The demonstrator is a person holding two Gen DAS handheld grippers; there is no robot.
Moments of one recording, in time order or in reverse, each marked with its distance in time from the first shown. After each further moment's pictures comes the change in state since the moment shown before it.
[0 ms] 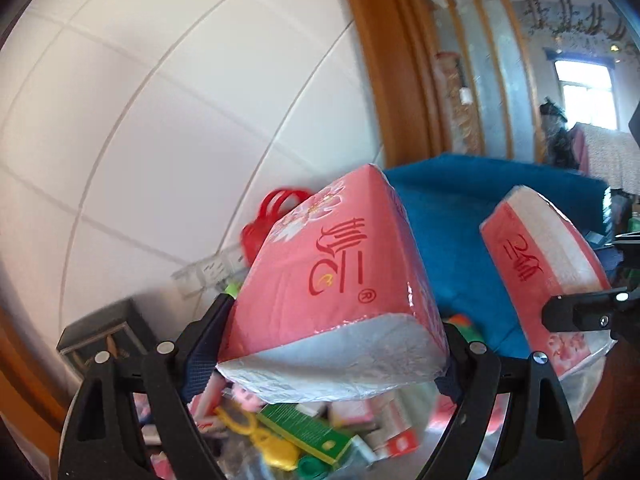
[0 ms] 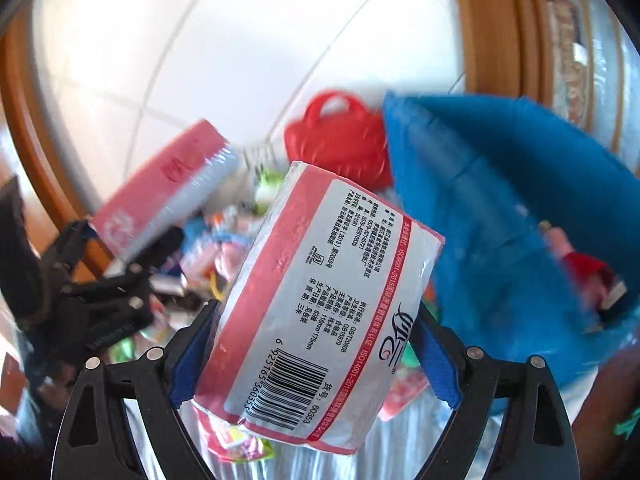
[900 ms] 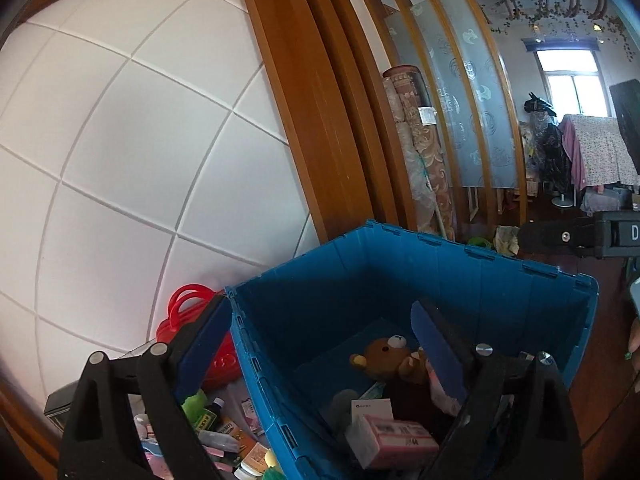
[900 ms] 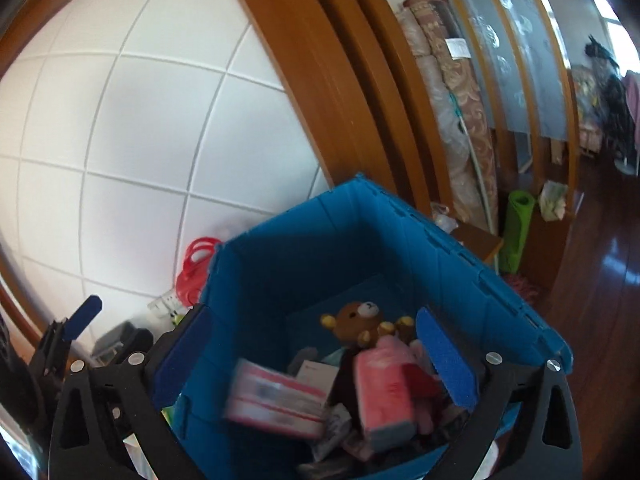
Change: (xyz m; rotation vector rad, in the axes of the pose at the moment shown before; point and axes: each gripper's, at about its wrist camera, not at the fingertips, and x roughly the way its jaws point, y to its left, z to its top) left arm 0.088 -0.262 0.187 0.077 -0.041 0.040; right arm -0.118 -0.351 0.113 0.302 -0.228 -0.052
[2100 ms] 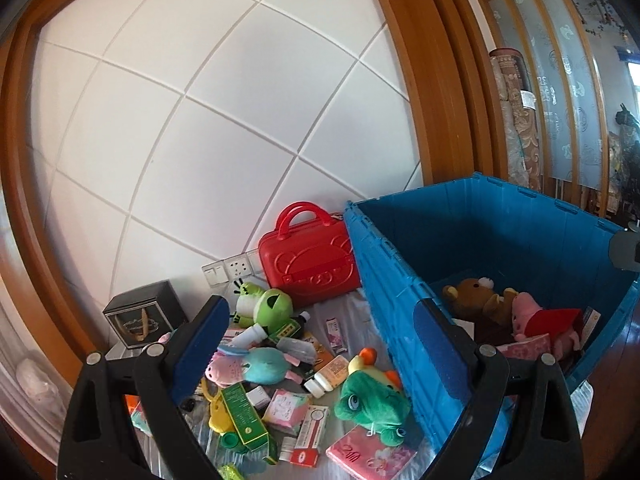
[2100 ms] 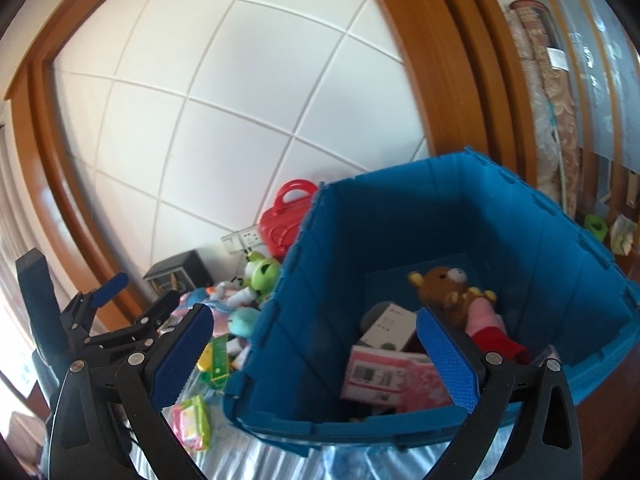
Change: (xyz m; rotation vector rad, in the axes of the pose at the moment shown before) left arm -0.074 0.073 -0.112 -0.177 0.139 0.331; right arm -0.019 0.080 -0.096 -0.245 0.080 0.265
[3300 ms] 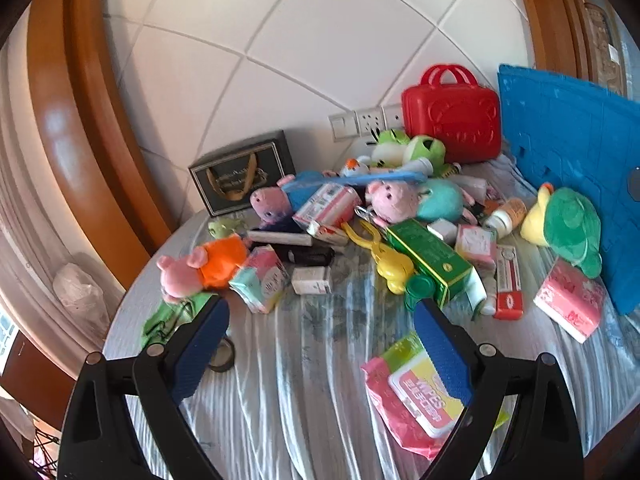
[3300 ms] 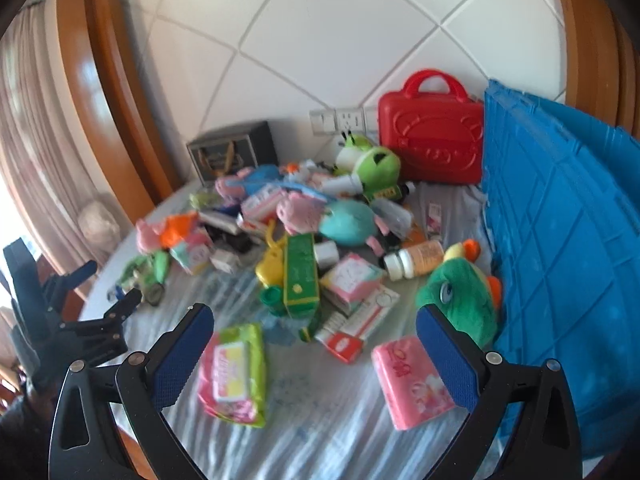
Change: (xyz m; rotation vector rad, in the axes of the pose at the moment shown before) left arm 0.028 0.239 -0.235 -0.096 0.321 0.190; right arm 0.192 0.200 -0.142 -0.279 0.335 0.097
